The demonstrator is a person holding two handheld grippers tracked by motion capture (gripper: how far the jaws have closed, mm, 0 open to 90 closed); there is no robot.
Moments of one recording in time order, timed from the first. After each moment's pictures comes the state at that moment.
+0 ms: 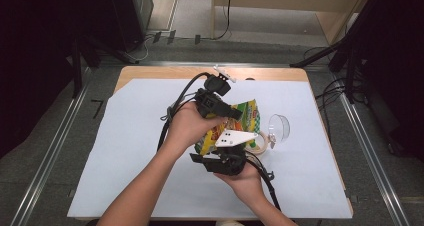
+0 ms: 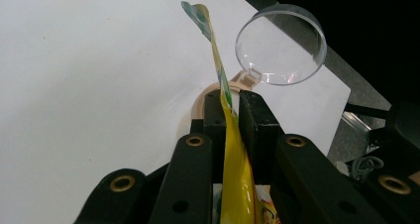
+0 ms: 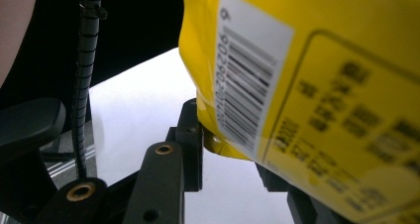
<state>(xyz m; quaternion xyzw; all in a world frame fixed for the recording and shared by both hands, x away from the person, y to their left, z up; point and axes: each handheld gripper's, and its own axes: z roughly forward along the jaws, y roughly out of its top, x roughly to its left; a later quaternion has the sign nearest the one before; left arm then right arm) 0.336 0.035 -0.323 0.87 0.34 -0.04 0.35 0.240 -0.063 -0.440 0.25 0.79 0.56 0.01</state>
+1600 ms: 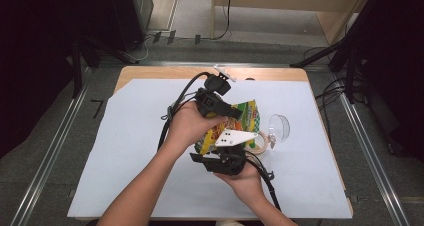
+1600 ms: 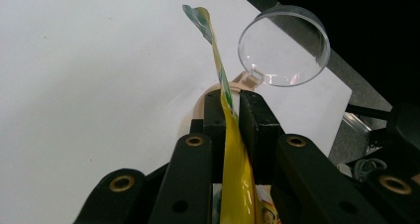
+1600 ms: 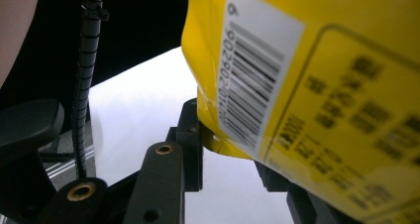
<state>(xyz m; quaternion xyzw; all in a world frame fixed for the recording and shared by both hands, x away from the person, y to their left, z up) 0.337 0.034 -0.324 0.87 0.34 -0.04 0.34 0.240 -0.063 -0.439 0.25 0.79 0.55 0.01</state>
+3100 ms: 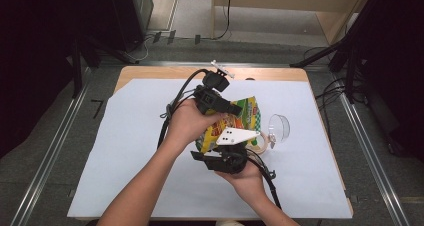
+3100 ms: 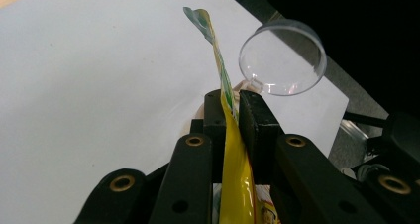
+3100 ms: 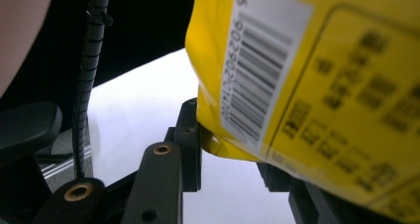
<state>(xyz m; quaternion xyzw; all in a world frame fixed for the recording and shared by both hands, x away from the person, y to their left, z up) 0.340 0.039 -0.315 0.86 0.35 -0.04 0.36 0.241 -0.065 -0.430 0.25 0.79 0.56 0.02</state>
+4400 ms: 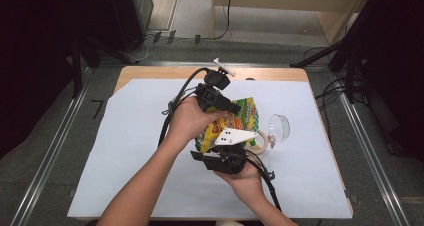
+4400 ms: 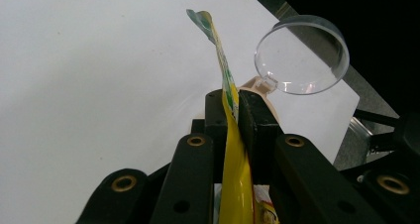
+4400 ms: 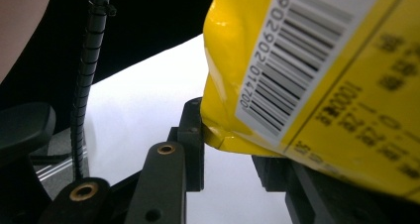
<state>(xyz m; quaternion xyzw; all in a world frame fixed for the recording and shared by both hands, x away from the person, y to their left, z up) 0.352 0.035 -0.324 0.87 0.36 -0.05 0.33 0.240 -0.062 -0.433 0.26 0.79 0.55 0.02</state>
